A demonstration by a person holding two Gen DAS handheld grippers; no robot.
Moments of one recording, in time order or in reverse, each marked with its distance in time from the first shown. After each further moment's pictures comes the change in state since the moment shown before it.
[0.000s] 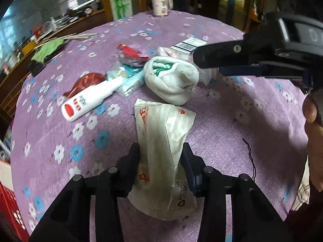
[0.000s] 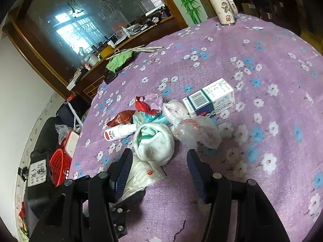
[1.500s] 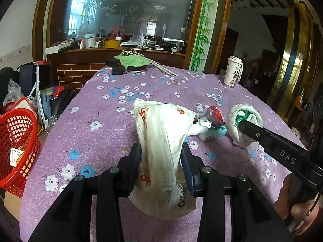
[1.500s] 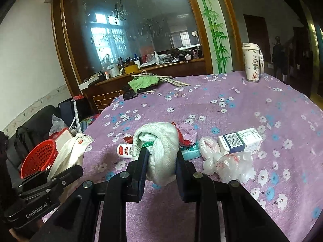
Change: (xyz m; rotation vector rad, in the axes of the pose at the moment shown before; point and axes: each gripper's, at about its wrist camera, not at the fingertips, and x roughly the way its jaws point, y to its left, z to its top) left arm -0.080 0.071 -0.045 -0.473 -0.397 0.229; right arm 0.010 0.063 -0.026 -0.324 -0.291 -0.045
